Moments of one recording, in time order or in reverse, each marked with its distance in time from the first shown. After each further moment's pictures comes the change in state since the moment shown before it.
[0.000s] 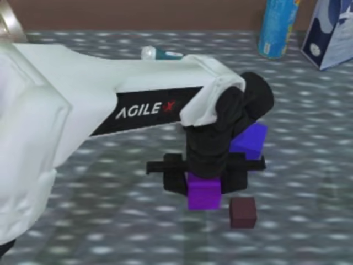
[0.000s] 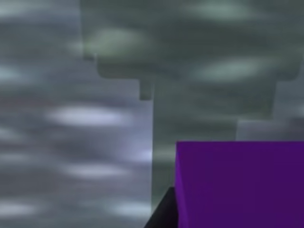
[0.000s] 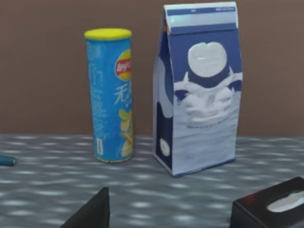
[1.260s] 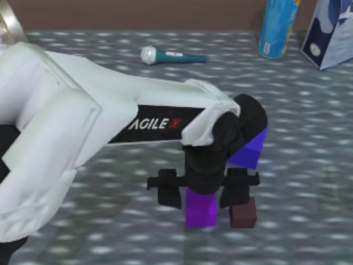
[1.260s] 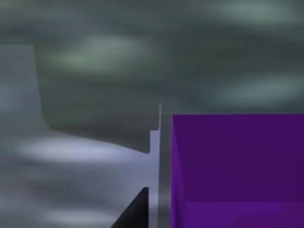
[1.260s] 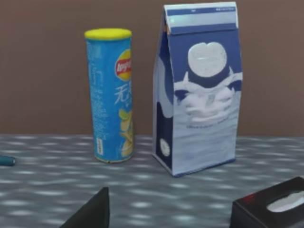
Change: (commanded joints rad) left arm -0.002 0.047 -0.084 0.131 0.000 -0.001; right arm 0.000 0.000 0.000 0.000 0.000 0.000
